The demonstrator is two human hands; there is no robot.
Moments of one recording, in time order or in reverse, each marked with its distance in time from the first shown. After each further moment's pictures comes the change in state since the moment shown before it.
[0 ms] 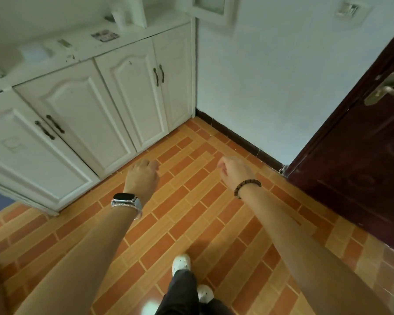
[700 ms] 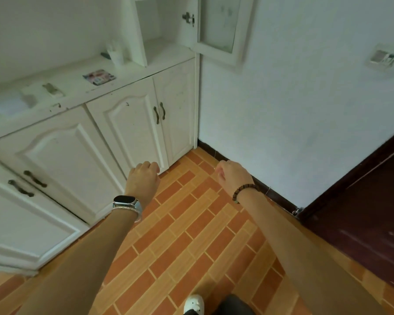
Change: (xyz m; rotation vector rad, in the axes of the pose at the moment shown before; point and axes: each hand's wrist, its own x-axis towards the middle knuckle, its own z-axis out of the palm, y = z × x) left_hand 0.293 -0.059 0.009 -0.017 0.076 0.040; right_hand 0.284 -0.018 -0.035 -0.010 0.040 -0.045
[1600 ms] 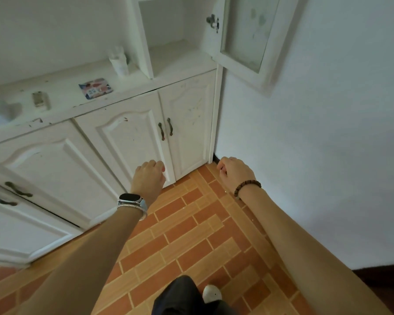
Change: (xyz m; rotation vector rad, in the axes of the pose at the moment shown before) left_hand 0.236 0.059 0.067 0.023 0.018 -0.217; right_hand 0.281 0.119 -0.024 0.045 -0.097 -0.170
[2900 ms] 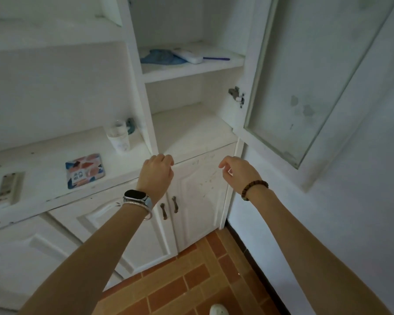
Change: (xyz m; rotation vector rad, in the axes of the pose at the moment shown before) left_hand 0.385 -0.043 -0.022 -0.054 0.292 0.064; right_hand 0.392 0.000 -0.087 0.085 0.045 -0.180
